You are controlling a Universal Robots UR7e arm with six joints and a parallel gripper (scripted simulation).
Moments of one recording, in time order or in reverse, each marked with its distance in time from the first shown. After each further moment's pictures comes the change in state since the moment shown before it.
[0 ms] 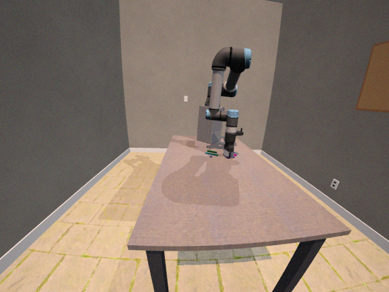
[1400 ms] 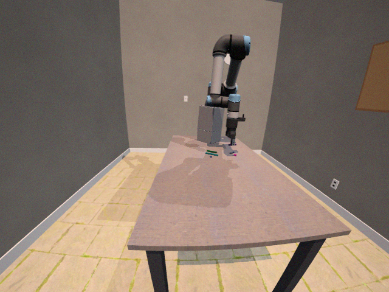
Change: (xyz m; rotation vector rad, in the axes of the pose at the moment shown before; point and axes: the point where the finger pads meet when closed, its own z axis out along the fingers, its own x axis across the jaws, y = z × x) arm 0.000 0.000 -0.099 0.000 0.001 0.000
